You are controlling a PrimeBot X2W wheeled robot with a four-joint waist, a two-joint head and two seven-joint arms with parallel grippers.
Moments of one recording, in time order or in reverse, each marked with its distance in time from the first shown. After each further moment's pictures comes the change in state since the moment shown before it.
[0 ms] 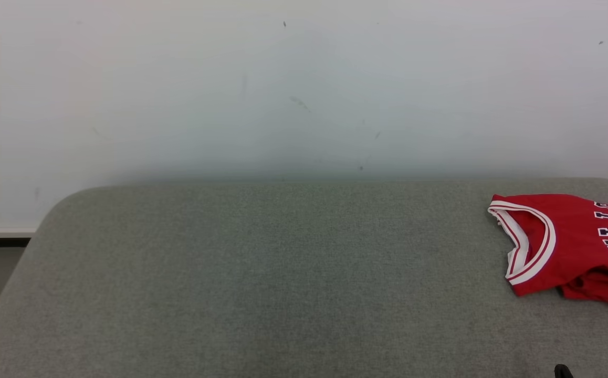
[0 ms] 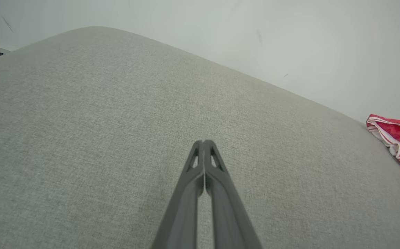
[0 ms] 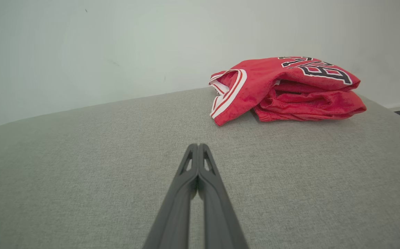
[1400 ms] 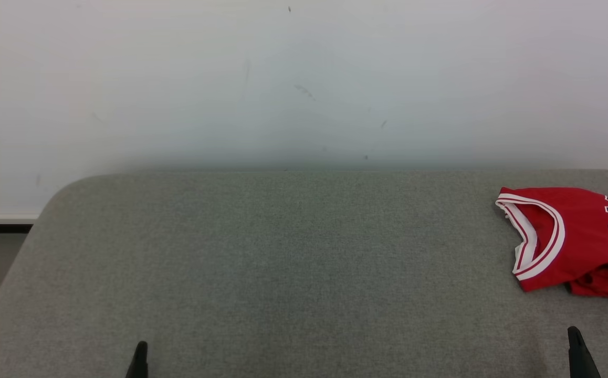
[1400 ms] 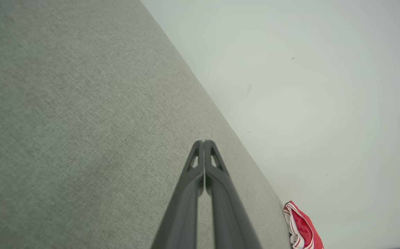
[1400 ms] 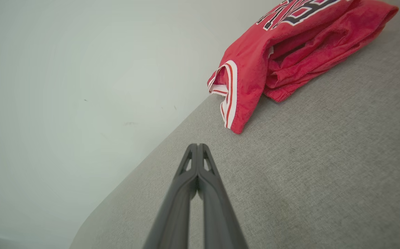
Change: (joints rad) left arm -0.156 0.001 0.058 0.009 -0.616 -0.018 0.159; right arm -0.127 0.018 -0.032 -0.001 0.620 0.000 0.158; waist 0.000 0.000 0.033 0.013
